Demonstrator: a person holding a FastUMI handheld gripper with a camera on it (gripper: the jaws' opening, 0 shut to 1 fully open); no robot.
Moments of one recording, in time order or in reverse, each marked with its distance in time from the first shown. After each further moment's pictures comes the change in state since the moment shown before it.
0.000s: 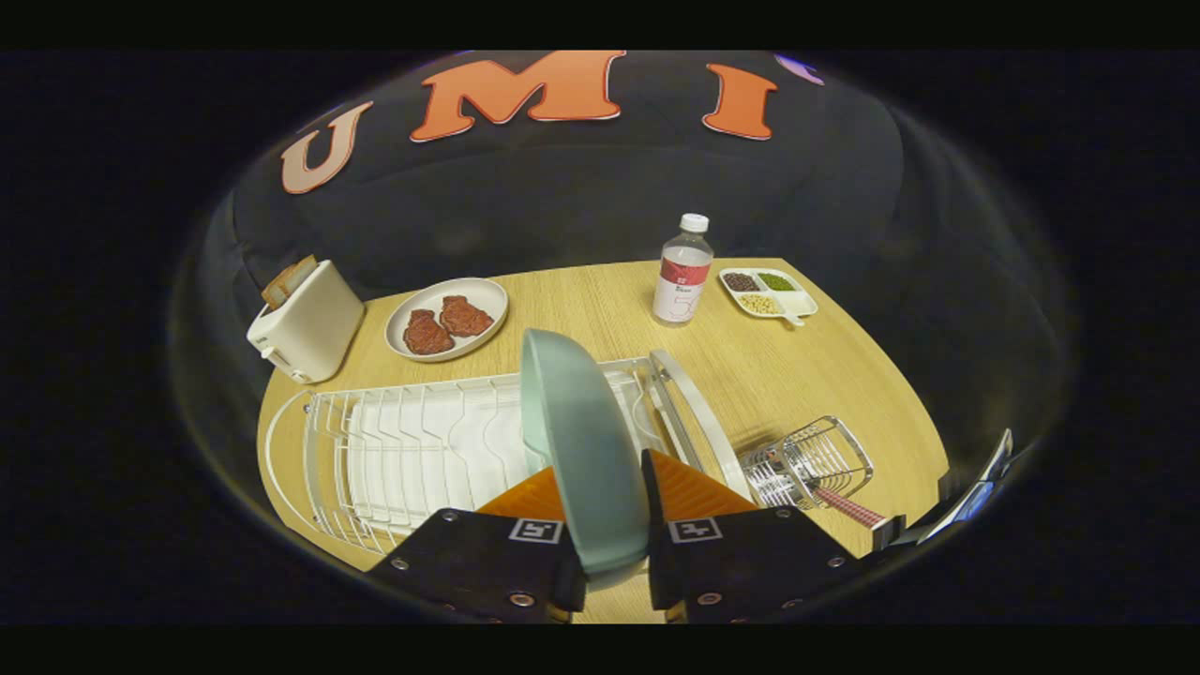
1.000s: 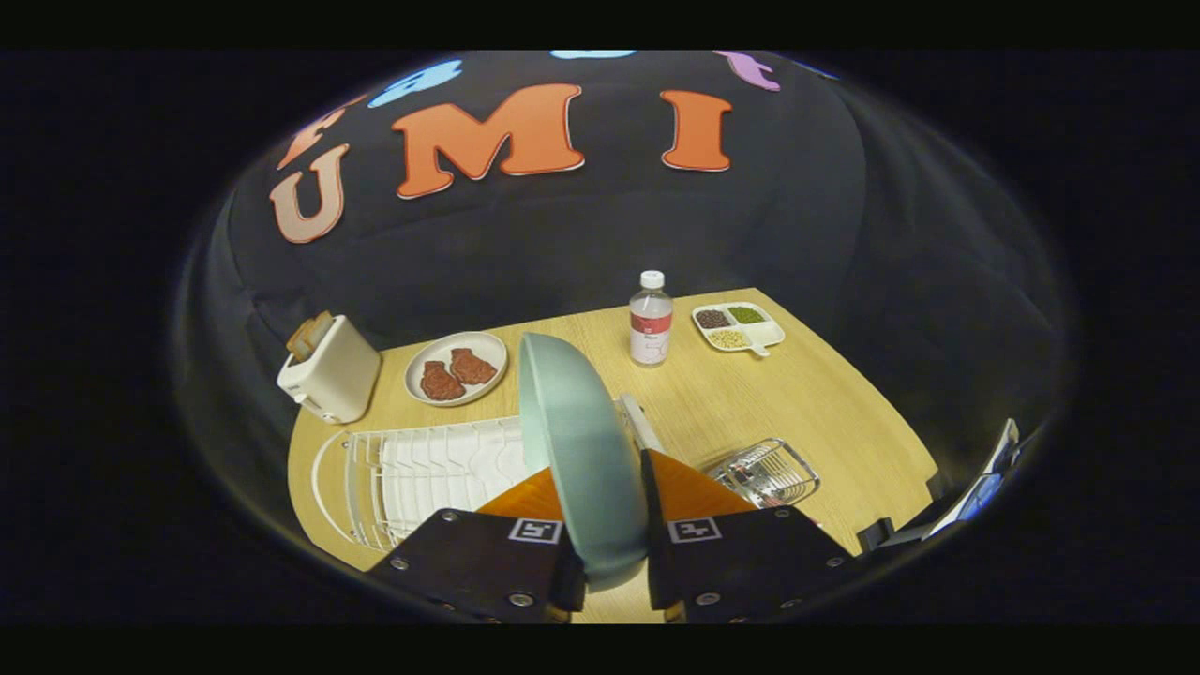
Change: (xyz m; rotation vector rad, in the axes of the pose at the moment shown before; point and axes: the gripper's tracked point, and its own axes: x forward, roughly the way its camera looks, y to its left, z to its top) arm -0.075 -0.039 0.032 0.107 -0.138 0.067
